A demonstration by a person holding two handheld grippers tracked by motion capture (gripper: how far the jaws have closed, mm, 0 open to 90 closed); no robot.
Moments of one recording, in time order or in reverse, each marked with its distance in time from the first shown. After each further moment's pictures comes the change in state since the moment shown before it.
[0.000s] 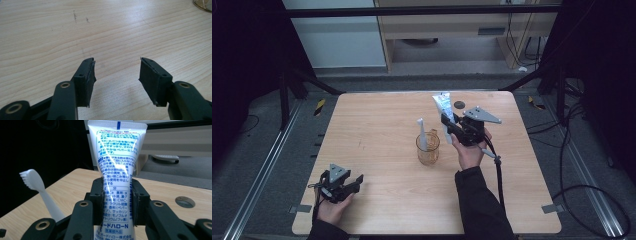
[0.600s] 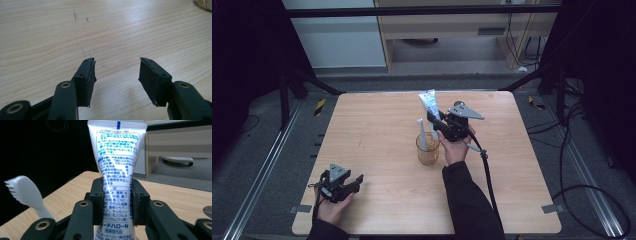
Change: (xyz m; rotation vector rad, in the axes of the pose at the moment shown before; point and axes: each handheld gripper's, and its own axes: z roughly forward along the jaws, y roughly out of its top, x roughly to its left) left arm 0.001 0.000 0.001 0.000 -0.001 -0.005; right arm 0.013 -0.009 0.042 -0.013 0.067 0.005
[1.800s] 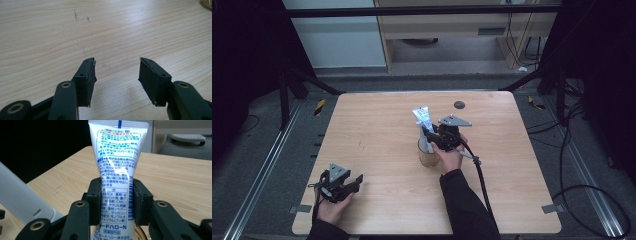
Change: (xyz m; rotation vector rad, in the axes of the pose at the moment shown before) left arm 0.000 0.000 0.000 0.003 0.003 0.002; right arm 0.002 -0.041 0.019 0.150 0.025 0.002
